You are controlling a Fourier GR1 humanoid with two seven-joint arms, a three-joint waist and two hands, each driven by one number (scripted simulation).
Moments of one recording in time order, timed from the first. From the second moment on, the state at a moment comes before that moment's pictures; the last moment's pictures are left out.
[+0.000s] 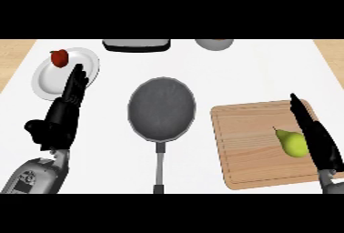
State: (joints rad) left arm -0.21 0.36 -0.23 -1.60 0.11 0.37 0.07; right arm -0.06 -0.56 0.24 -1.45 -0.13 -0.24 0.02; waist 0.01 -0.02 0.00
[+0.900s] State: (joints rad) left arm -0.12 0.51 -0.13 -1.35 0.14 0.28 0.22; right arm -0.30 -0.68 0.08 -1.18 -0.49 0.42 -0.10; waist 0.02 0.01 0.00
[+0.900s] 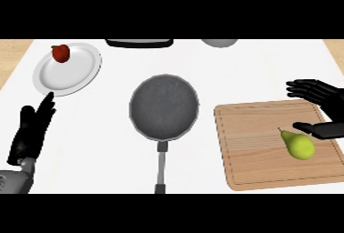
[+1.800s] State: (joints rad) left arm -0.17 0.52 -0.09 -1.27 0.13 0.21 0.22; right arm -0.75 -0.88 0.37 -1.13 -0.03 0.85 0.00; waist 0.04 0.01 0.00
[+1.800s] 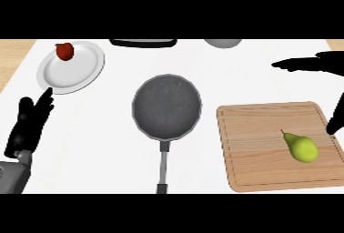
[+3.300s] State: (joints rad) left arm -0.12 0.46 0.01 -1.28 0.04 0.16 0.22; right arm -0.62 -0.77 0.53 -1.13 0.67 0.84 -0.22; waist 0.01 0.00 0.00
